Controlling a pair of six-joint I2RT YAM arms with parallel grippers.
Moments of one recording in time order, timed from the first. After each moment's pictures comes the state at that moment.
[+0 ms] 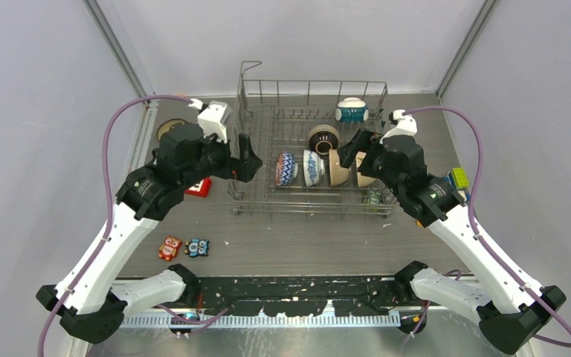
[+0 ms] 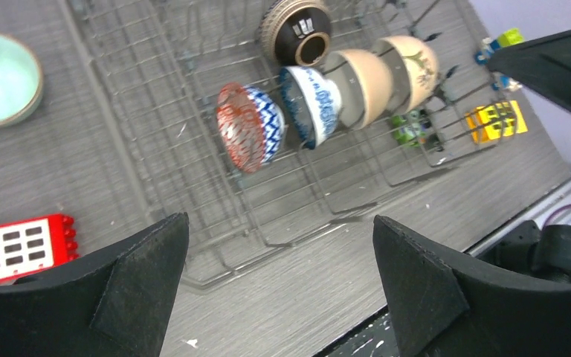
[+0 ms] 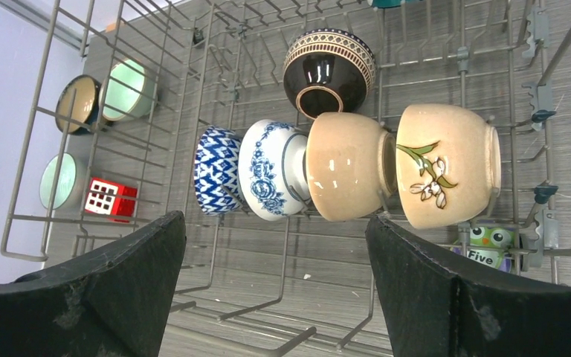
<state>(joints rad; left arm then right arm) -0.59 1.02 1.36 -0.77 -0.01 -0.29 0.55 0.96 1.07 -0.50 0.28 0.60</state>
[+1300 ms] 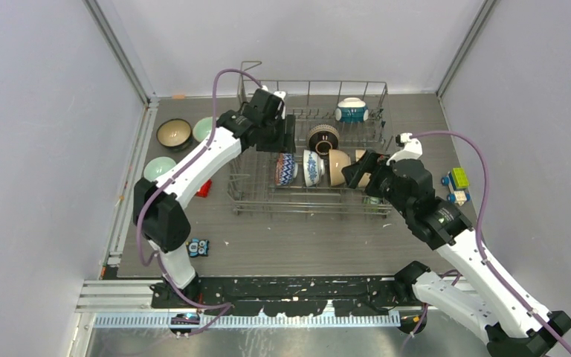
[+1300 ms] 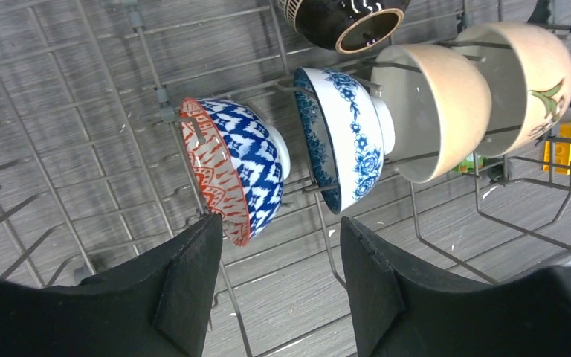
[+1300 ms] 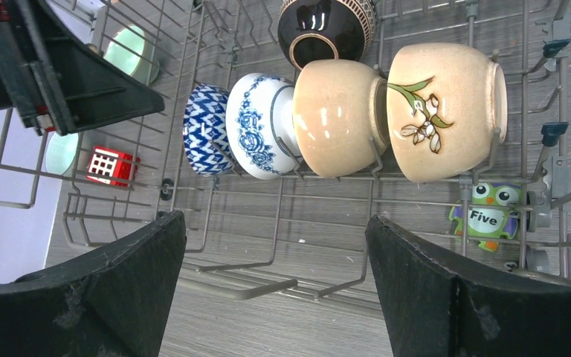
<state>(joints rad) -0.62 1.75 1.70 -0.76 0.03 -0.42 0.55 0.78 0.87 -0.49 0.22 0.64</state>
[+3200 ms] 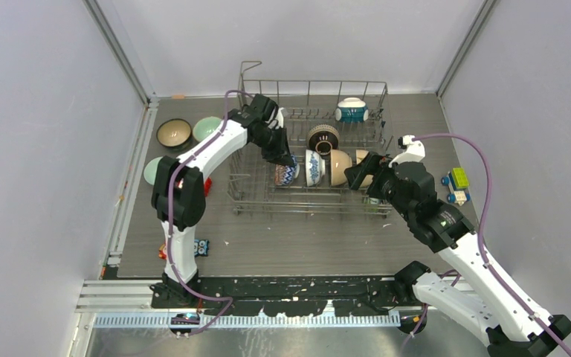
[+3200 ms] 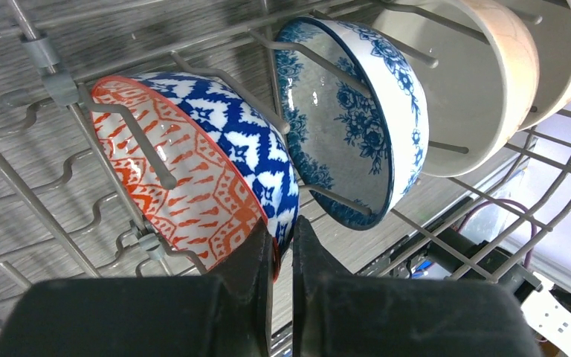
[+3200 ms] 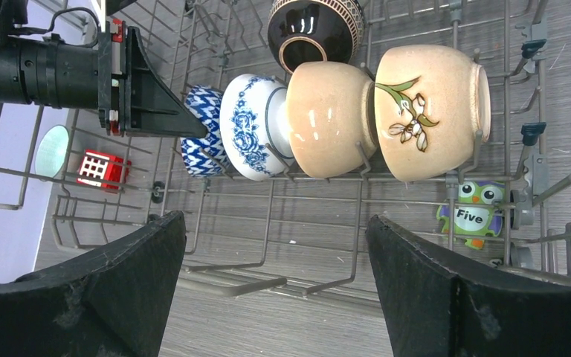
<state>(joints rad) -0.49 1.99 1.74 -0.79 0.43 -0.49 0.55 0.74 0.85 -0.49 0.24 0.62</state>
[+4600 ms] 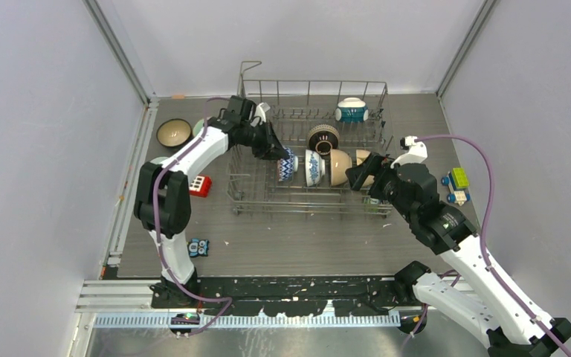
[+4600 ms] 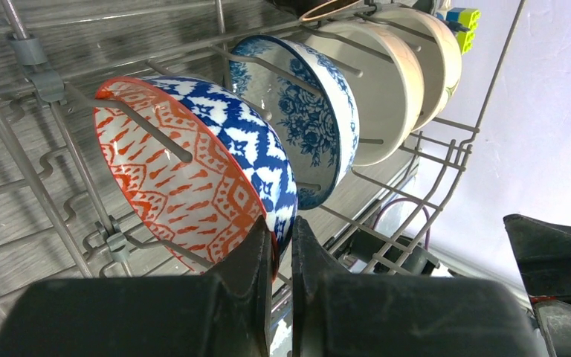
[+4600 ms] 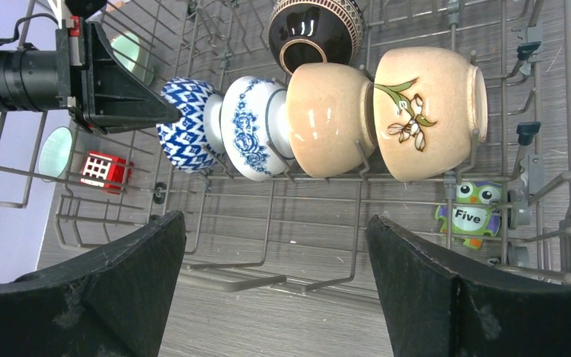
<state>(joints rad) -0.38 1.88 1.53 -0.53 0.66 -0.66 0.55 0.72 0.85 -0.50 0.24 0.62</state>
